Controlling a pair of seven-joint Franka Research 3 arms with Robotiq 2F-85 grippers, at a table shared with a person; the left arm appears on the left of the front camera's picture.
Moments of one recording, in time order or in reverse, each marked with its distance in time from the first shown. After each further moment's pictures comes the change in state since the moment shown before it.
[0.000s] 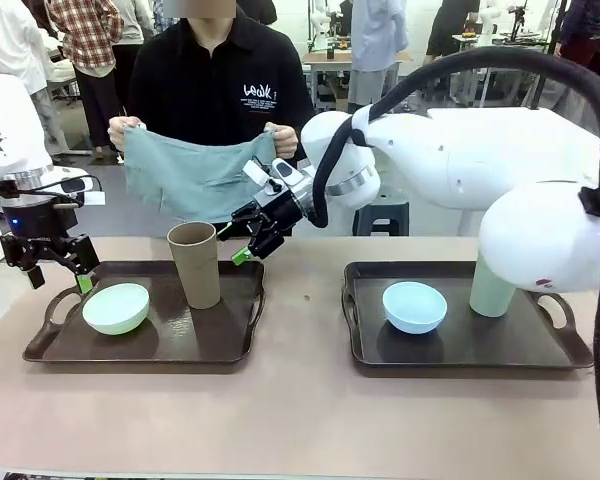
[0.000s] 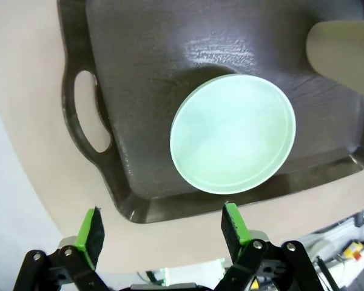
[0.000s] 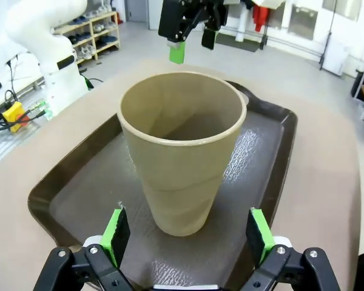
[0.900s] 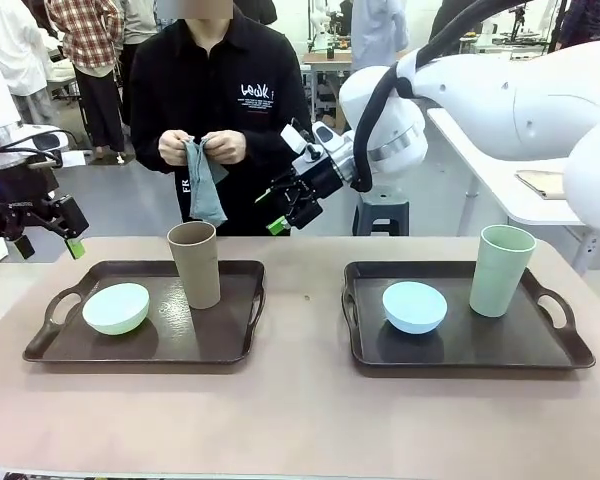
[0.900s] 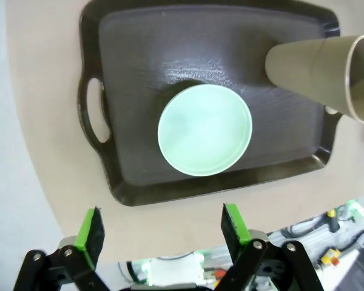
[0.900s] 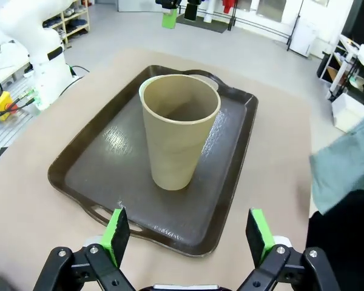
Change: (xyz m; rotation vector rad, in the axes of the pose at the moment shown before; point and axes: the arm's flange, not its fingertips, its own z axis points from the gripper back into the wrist) left arm -0.015 0.006 0.064 -0.070 -0.091 0.057; right arm 0.035 0.040 0.097 -0.154 0.094 0.029
